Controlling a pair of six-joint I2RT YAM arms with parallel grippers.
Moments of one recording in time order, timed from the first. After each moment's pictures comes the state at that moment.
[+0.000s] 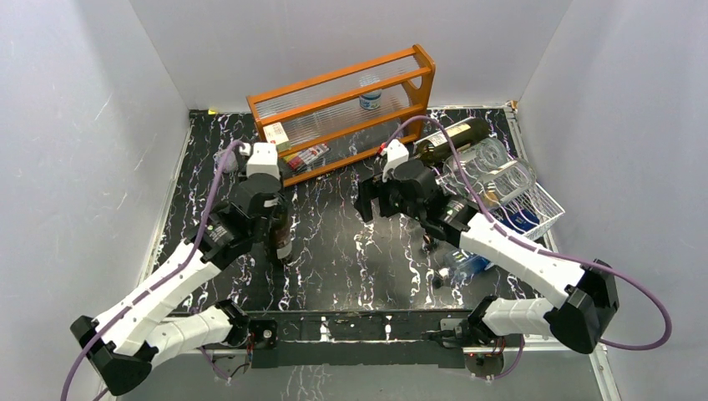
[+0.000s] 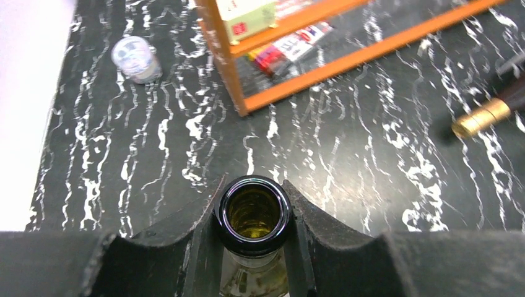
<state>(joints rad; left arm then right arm) -0.76 0.95 1.03 -0.60 -0.70 -0.27 0.87 1.21 1.02 -0.28 0.12 0.29</state>
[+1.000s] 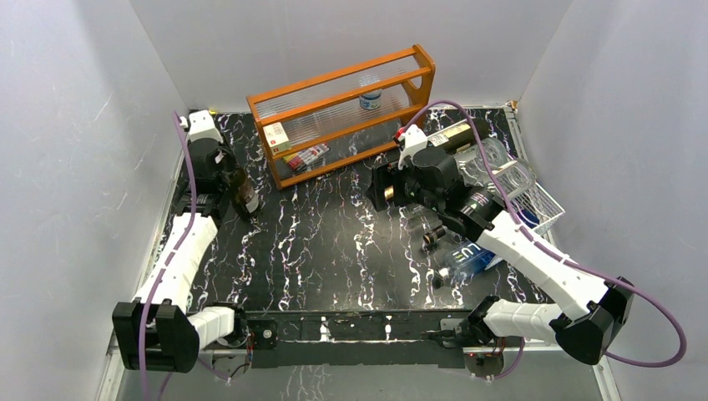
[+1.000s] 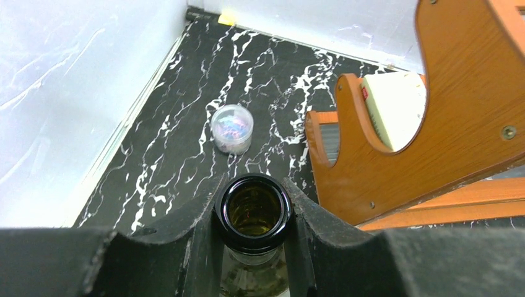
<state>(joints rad) -0.06 1.12 0.93 -0.09 -0.37 -0.15 0.80 1.16 1.17 -0.48 0.09 0.29</state>
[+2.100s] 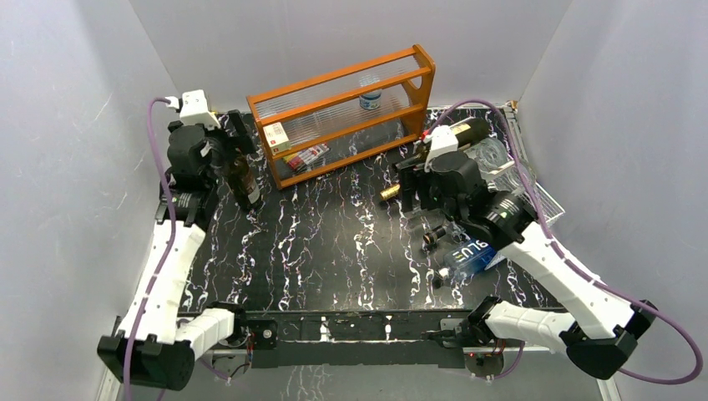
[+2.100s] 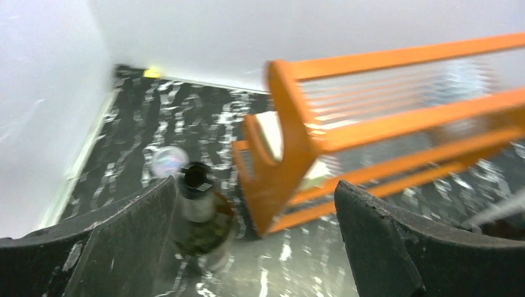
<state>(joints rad) -0.11 1.08 1.14 -0.24 -0.22 -0.15 0.80 1.06 1.23 -0.73 0.32 0.26</state>
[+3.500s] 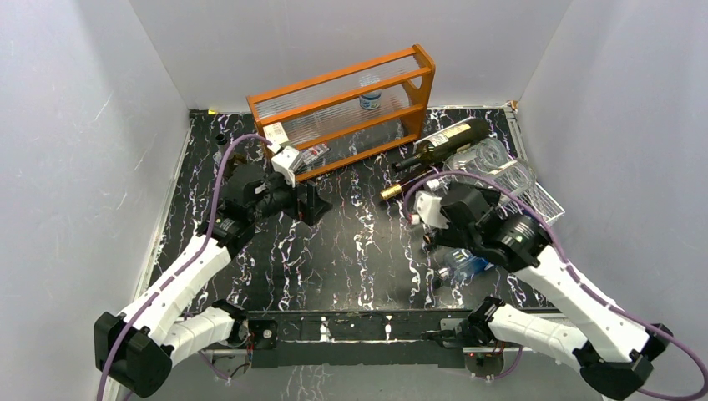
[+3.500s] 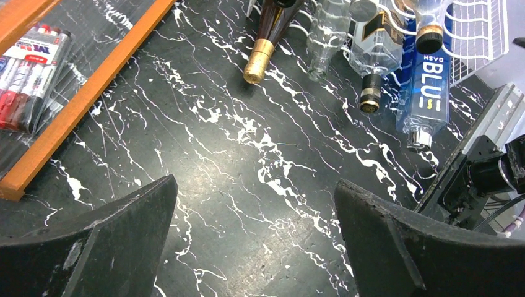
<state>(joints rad) -0.46 1.00 0.83 -0.19 0.38 -0.14 0.81 0.92 1.08 -1.07 0.57 -0.73</state>
